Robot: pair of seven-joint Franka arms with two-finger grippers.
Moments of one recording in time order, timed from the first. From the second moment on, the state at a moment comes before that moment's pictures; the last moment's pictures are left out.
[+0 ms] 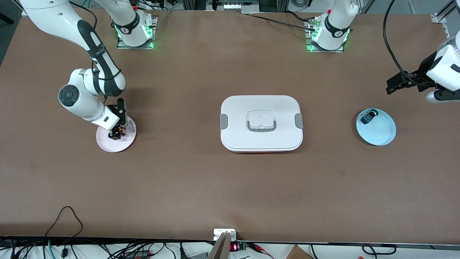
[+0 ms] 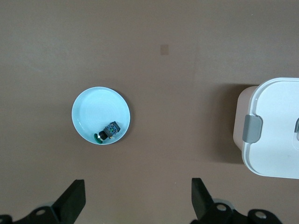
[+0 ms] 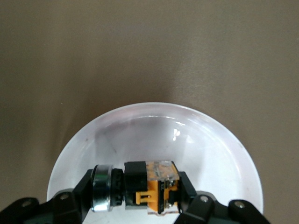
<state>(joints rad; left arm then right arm) -0.07 0.00 0.05 -1.64 0.03 1.57 -0.11 0.03 0.38 0.00 -2.25 0.02 2.64 -1.79</state>
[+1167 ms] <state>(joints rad) -0.07 0.00 0.05 -1.64 0.03 1.57 -0.11 0.11 0.23 0.34 -1.91 0.92 2.25 -1.46</state>
